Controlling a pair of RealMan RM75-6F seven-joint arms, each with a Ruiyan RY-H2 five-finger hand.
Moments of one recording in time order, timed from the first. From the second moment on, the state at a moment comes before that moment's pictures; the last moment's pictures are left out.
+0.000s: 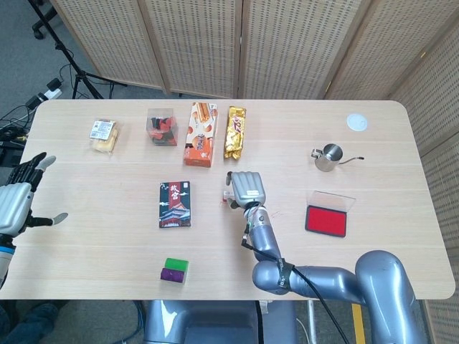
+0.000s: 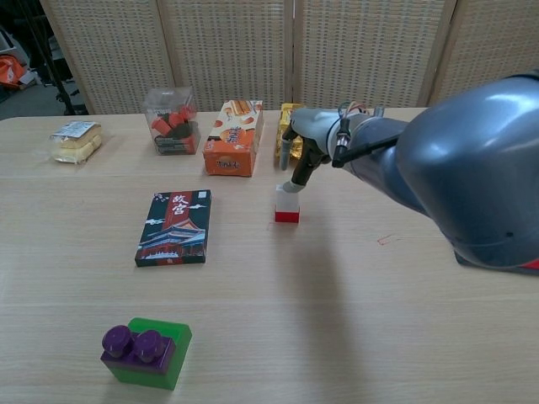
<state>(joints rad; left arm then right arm) -0.32 -0.89 -0.17 -1.88 1.21 1.20 -0.05 1.15 -1.82 0.37 -1.38 -0.32 1.12 -0.75</state>
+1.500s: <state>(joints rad) -0.32 -0.88 -0.17 -1.87 1.20 1.18 -0.09 1.12 -1.95 0.40 -1.19 -0.38 1.06 -0.81</state>
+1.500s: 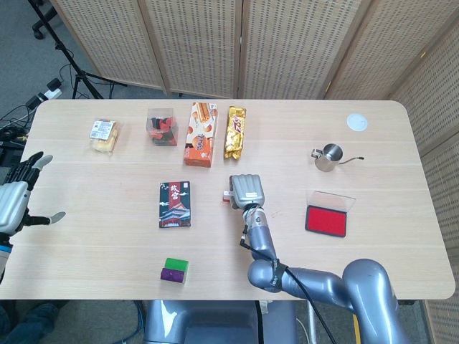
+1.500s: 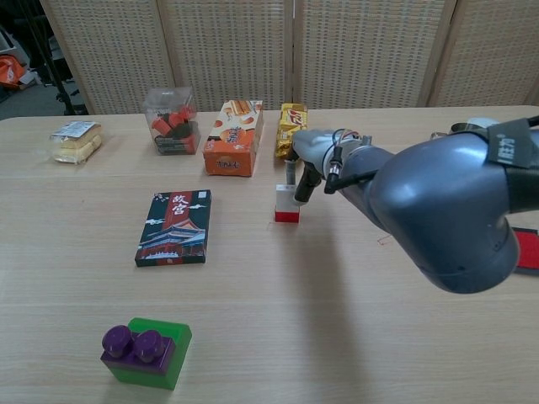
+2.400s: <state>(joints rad) -0.34 -0.89 -0.16 -1.88 1.20 1.17 -0.04 1.03 -1.68 0.41 -1.58 -0.44 1.11 -0.82</state>
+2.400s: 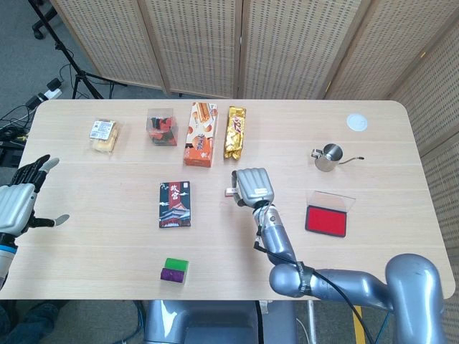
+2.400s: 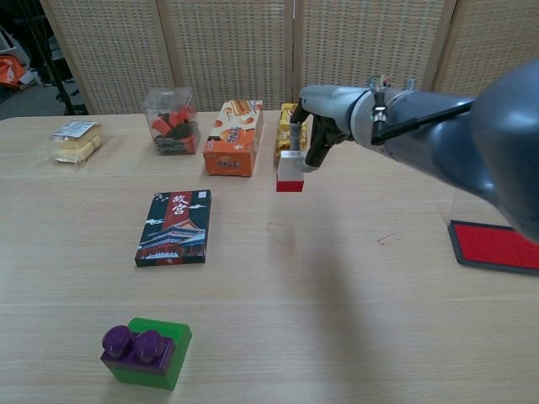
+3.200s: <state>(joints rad) -0.34 -0.94 -0.14 -1.91 1.19 1.20 0.08 0.64 -1.23 0.15 -1.67 -0.78 0.96 -0.35</state>
